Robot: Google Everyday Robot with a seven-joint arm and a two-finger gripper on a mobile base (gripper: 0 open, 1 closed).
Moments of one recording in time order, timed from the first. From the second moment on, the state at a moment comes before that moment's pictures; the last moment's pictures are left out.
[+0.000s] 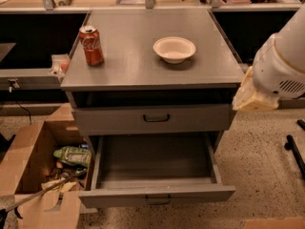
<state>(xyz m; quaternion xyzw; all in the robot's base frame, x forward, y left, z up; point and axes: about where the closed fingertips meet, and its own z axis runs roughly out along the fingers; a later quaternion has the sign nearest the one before) 0.431 -0.203 0.929 -0.62 0.77 -0.03 0.16</state>
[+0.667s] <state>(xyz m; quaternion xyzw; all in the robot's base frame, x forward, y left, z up) 0.407 -0.186 0.794 -0.60 0.79 0.06 0.12</state>
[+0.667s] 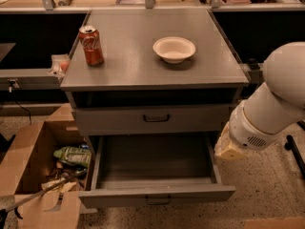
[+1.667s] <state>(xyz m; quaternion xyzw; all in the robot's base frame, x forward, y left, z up) 0.376 -0.183 0.648 -0.56 0.81 0.12 0.11</state>
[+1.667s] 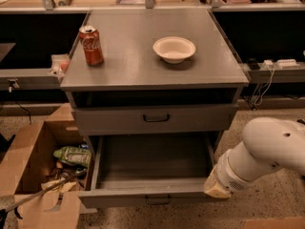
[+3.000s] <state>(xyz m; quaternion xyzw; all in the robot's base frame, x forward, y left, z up) 0.373 -0.178 0.416 -0.44 0.88 0.16 0.09</state>
